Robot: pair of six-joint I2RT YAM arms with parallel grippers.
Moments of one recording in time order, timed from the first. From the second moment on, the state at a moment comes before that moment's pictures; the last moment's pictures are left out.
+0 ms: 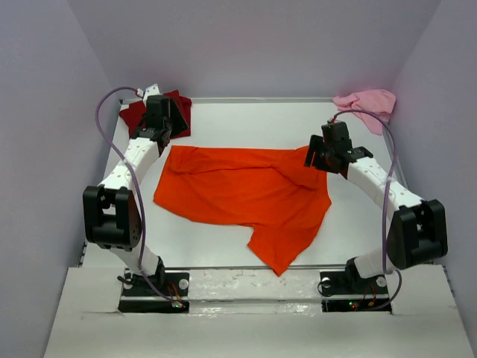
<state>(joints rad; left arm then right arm) -0.14 1.65 1.33 -0.27 -0.20 -0.49 0.27 1.43 1.05 -0.47 0.17 0.46</state>
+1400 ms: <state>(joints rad) -0.22 1.15 1.06 -0.06 -0.15 -0.44 0.12 2.20 1.74 -0.63 0.14 0.41</state>
